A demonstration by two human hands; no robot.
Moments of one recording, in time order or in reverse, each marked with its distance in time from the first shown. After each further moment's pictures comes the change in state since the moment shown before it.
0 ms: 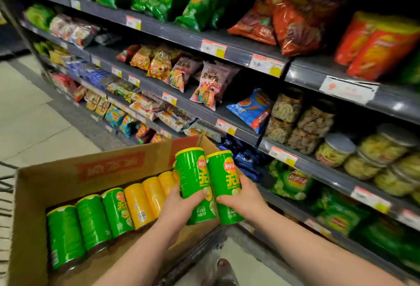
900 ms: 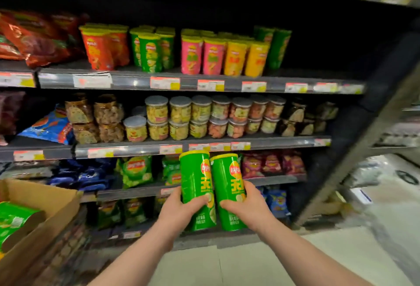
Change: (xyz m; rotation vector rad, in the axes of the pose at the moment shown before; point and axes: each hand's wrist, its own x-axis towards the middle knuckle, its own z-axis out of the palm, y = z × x) left_hand -0.254 -0.029 0.309 0.324 -0.753 0.162; right_hand -0.339 0.243 -0.203 0.340 0.703 0.316
